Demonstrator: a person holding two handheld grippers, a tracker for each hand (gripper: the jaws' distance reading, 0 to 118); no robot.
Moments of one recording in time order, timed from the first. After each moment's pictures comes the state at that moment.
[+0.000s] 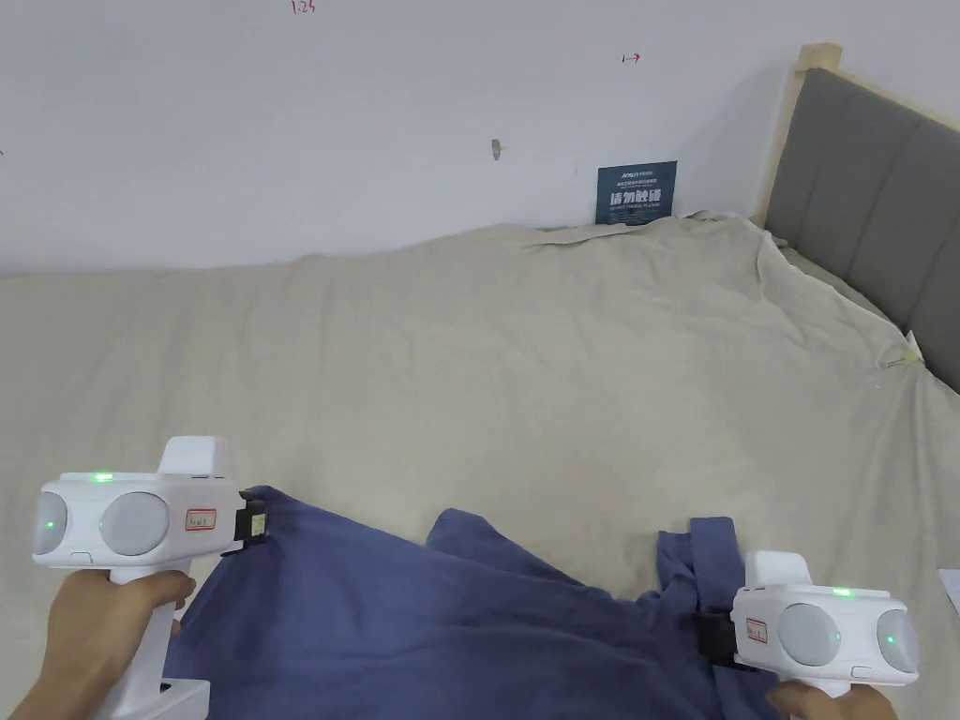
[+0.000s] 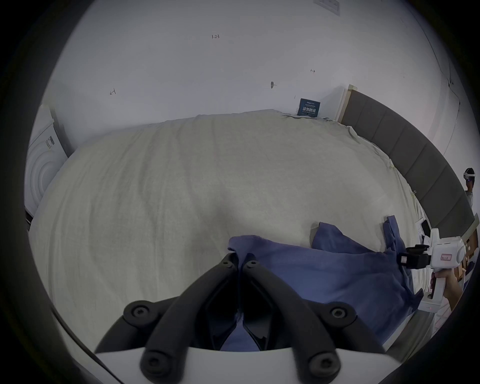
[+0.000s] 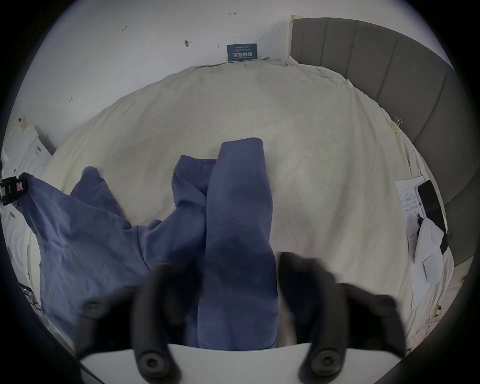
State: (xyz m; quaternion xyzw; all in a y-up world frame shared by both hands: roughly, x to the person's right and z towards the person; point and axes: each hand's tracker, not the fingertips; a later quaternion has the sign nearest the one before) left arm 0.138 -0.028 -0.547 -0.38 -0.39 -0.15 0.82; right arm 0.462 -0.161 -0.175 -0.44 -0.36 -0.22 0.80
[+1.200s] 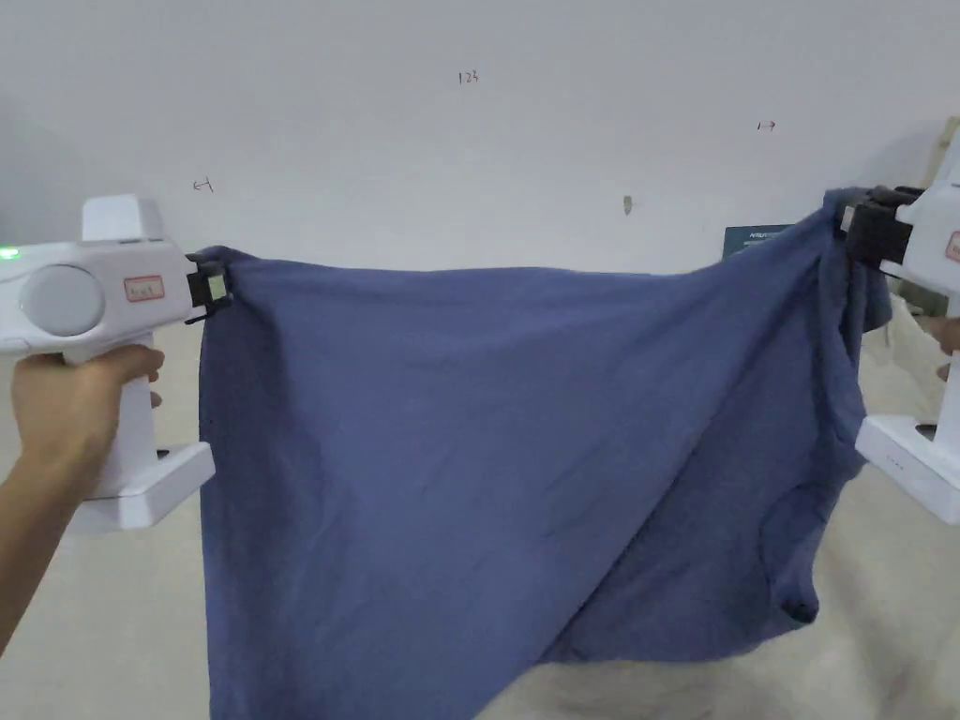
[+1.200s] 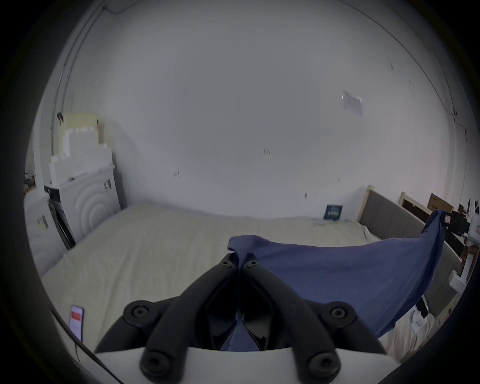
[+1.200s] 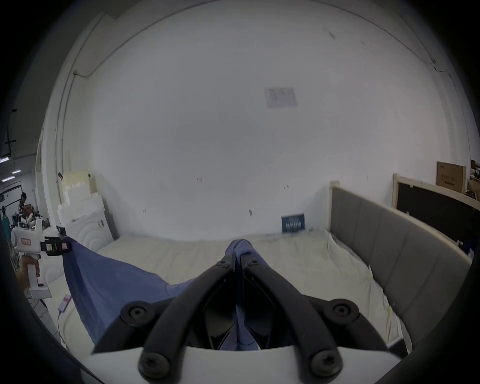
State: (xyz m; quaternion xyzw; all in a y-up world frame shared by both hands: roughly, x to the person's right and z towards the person) left arm 0.018 0.208 -0.561 -0.16 -0.31 -0.02 0.94; right arm 0.446 0.209 -0.207 -0.05 -0.27 -0.08 0.96
